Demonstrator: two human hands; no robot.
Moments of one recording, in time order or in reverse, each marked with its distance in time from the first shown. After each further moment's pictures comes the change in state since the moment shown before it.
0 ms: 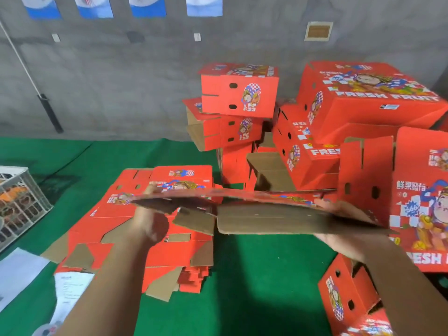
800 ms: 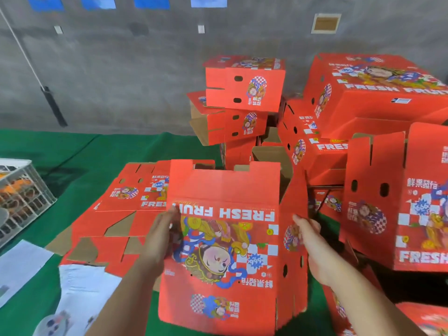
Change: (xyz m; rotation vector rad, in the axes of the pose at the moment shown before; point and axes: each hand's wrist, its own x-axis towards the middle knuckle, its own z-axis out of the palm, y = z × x) left_hand -0.030 -0.063 -0.002 0.062 0.117 -0.118; right_hand 0.017 0.092 0.052 -0.464 0.352 -0.274
